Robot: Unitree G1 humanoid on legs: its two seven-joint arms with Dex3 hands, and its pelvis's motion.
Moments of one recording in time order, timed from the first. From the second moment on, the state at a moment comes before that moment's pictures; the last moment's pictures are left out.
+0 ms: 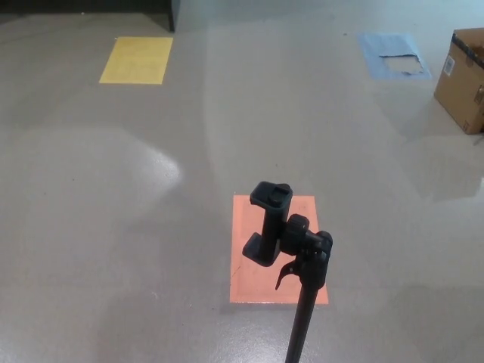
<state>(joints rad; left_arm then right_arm) 0.54 0.21 0.08 0.50 0.01 -0.31 -0.08 0.60 -0.31 -0.01 0.43 -0.26 -0.24 -0.09</state>
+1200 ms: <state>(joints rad) 0.53 0.13 0.07 0.03 -0.05 -0.67 -0.11 0.59 -0.40 -0.04 0.10 -0.21 -0.56 -0.05</state>
